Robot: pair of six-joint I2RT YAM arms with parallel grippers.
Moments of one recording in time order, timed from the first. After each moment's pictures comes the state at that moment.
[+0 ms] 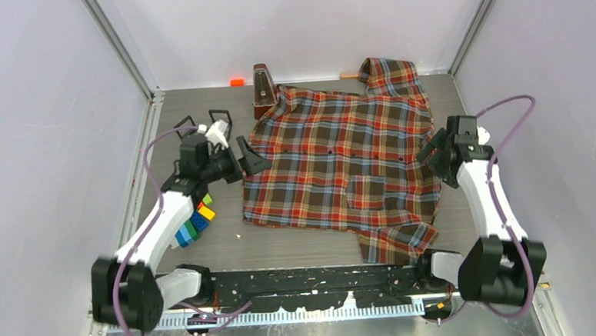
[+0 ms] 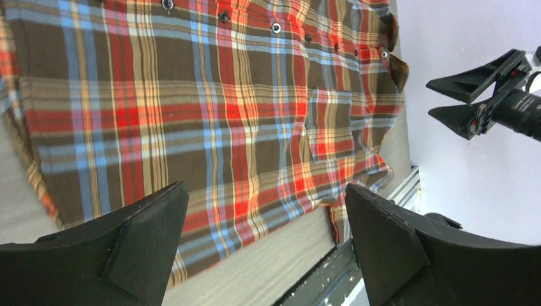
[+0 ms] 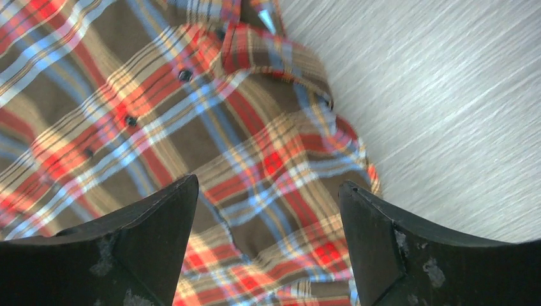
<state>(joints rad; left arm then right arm) -0.19 1.07 0.74 -0.19 0.56 -0.60 -0.18 1.11 0.91 -0.76 0.12 0.63</state>
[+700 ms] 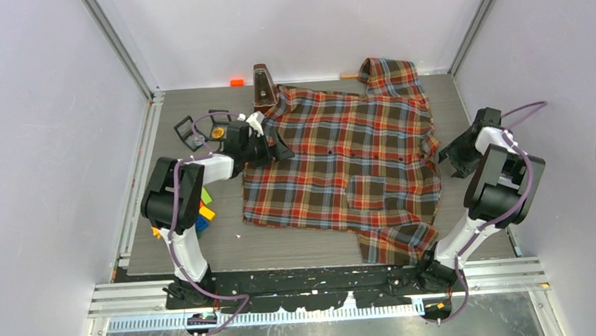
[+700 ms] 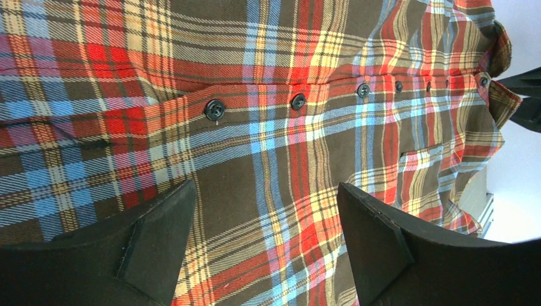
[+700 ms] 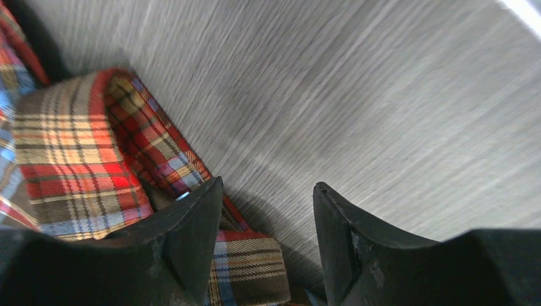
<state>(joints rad) -0.32 1.87 1.00 0.26 0.46 -0.55 -0.47 1.75 1.15 -0.58 0.00 0.53</state>
